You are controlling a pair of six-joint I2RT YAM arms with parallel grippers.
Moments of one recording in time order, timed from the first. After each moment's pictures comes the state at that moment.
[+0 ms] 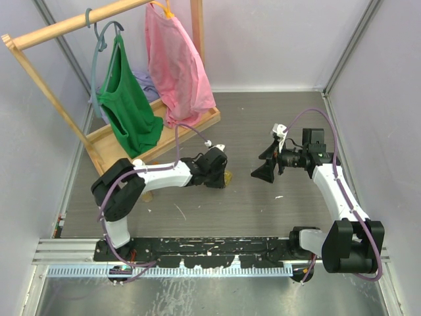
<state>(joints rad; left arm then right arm) -0.92 1.81 1.12 -0.22 -0.04 -0.73 -0.03 1.16 0.83 -0.55 -1.10 -0.57</state>
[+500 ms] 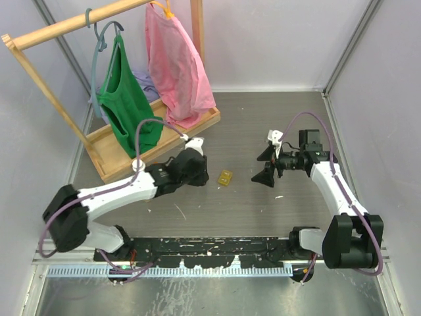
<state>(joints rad) -0.92 1.44 0.95 -0.28 -0.21 -0.63 -0.01 1.19 0.83 -0.59 -1.10 -0.74</state>
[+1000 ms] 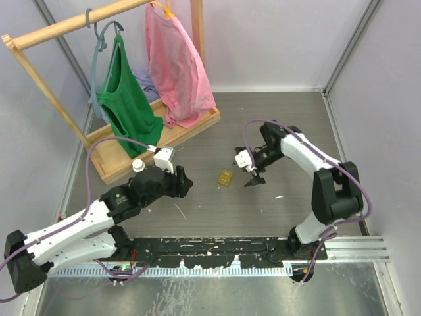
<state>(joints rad) -0.92 0.87 0.67 -0.29 -0.25 -0.54 0.26 1.57 1.10 -1.01 -0.92 -1.77</state>
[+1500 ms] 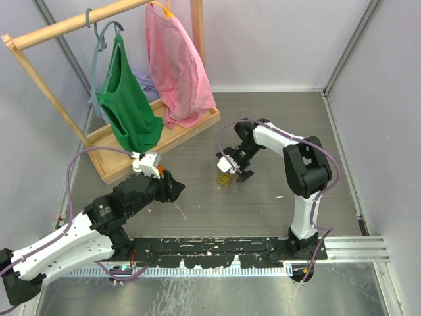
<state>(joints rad) -0.92 0.63 0.60 -0.37 -0.26 -0.59 0.42 1.94 1.37 -1.03 -0.69 -1.97</state>
